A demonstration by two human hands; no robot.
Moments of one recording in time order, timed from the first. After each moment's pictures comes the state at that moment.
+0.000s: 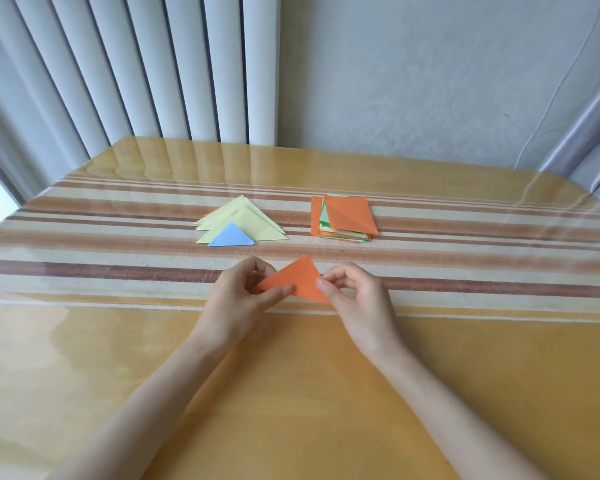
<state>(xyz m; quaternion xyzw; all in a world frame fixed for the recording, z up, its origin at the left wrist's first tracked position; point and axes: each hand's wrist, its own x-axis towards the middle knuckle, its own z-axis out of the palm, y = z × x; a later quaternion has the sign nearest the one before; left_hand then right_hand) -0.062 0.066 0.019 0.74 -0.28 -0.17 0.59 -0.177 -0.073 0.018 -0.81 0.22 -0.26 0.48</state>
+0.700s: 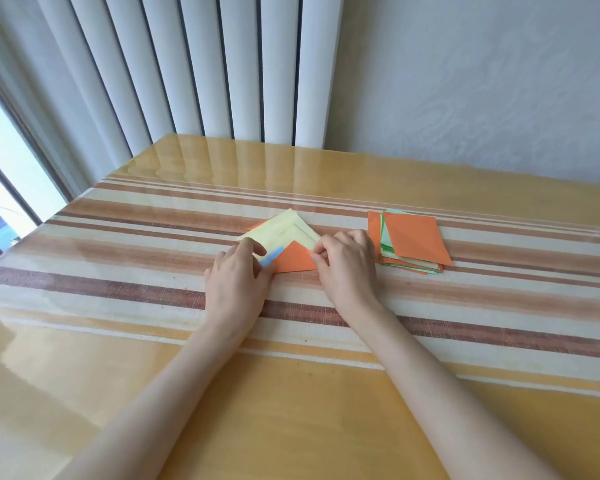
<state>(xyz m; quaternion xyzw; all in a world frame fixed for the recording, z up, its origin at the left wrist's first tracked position) 0.038 0.061 0.001 0.91 -0.21 0.06 0.36 -0.019 -0.084 -0.001 -0.93 0.19 -0.26 0.15</state>
